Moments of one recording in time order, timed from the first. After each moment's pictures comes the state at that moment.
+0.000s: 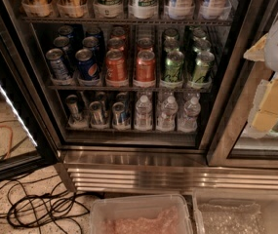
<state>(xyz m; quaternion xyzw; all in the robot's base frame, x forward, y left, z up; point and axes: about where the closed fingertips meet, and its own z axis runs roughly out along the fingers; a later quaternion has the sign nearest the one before) 0.438 -0.217 0.976 -0.60 0.78 -0.03 0.16</state>
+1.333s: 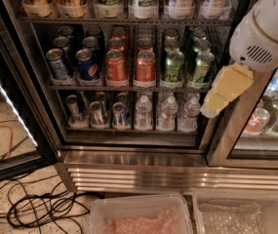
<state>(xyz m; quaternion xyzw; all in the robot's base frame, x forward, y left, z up) 0.479 -0.181 0.979 -0.49 0.84 -0.06 0.22</state>
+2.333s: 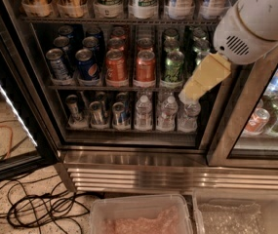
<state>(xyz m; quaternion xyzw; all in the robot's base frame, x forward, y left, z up) 0.499 -0.151 0.986 -0.43 0.86 -0.03 0.27</state>
